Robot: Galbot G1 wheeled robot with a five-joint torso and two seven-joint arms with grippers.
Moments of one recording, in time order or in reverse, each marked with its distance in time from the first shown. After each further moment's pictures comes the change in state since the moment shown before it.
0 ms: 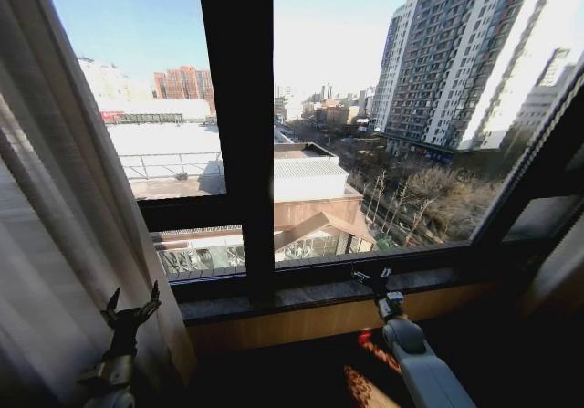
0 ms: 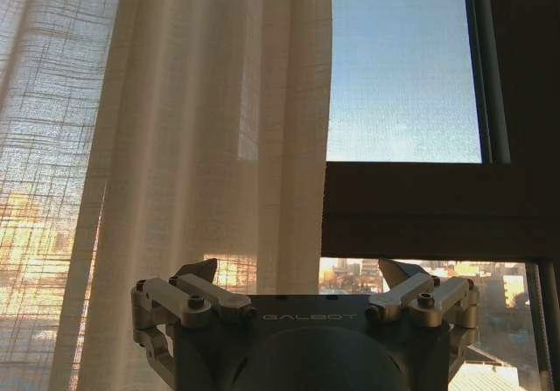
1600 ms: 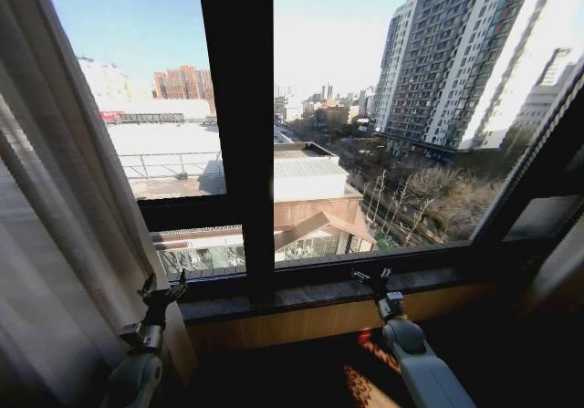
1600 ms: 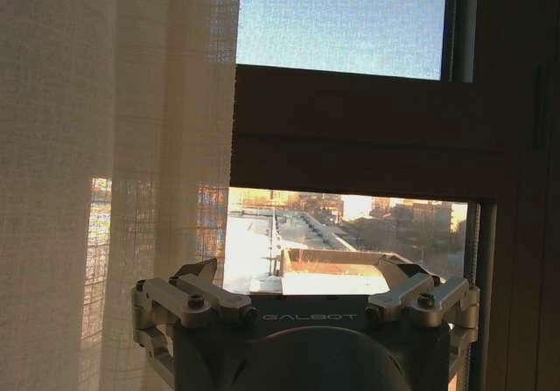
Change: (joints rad) left arm -0.256 -0.030 0.148 0.053 0.067 0.374 -0.024; right arm 0.000 0.000 0.000 0.000 0.000 0.000 0.000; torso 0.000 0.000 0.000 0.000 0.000
